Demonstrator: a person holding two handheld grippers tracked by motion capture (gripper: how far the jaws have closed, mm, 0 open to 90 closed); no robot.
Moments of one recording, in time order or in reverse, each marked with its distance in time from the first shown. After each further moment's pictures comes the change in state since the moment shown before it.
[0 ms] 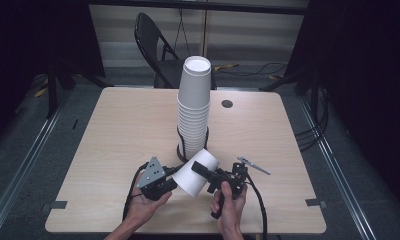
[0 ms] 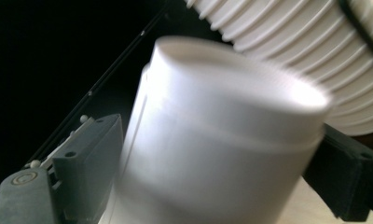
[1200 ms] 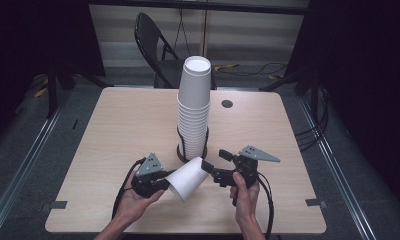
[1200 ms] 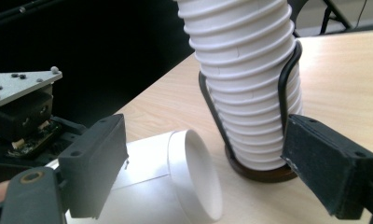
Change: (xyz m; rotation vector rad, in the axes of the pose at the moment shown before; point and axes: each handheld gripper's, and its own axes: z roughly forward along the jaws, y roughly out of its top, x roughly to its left) left arm 0.017 0.011 -0.012 0.324 -0.015 -0.079; right arm 0.011 0.036 -0.014 0.110 -0.180 -0.497
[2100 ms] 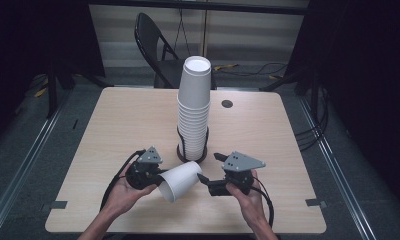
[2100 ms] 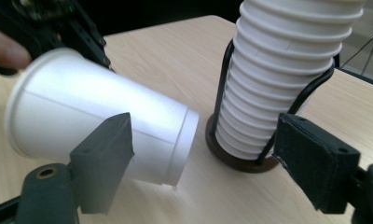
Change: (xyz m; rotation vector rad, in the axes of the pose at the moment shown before) left arm 0.019 0.019 -0.007 0.244 -0.052 0.050; right arm 0.024 -0.001 0.000 0.187 -0.014 -0.462
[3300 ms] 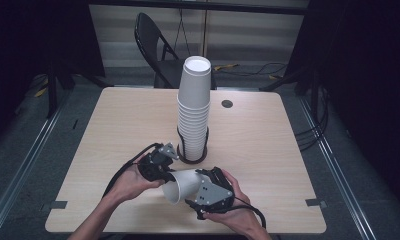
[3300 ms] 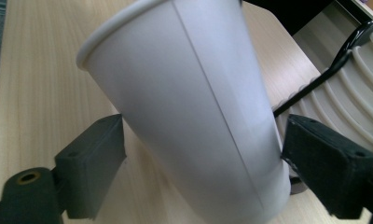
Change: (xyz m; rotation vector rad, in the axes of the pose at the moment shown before) left arm -0.003 0.040 0.015 0.226 -0.088 0.113; right arm 0.052 -0.017 0.024 0.096 0.059 -0.474
